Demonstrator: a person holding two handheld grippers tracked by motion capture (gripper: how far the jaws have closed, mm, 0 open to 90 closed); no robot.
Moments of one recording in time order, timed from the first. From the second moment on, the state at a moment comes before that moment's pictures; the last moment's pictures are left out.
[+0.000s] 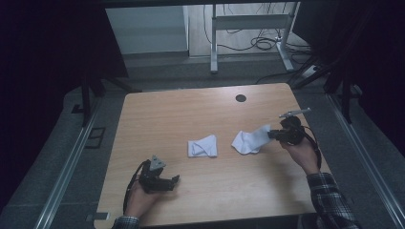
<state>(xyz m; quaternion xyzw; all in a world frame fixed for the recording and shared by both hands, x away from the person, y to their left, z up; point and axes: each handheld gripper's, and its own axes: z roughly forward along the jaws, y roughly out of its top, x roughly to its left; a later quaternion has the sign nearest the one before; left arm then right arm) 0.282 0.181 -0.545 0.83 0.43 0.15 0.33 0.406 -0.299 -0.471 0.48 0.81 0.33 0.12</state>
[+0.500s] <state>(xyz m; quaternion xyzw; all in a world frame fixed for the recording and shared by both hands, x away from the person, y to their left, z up) 0.282 0.181 -0.545 0.83 0.43 0.15 0.33 0.402 -0.247 -0.475 0.43 0.83 0.35 0.09</state>
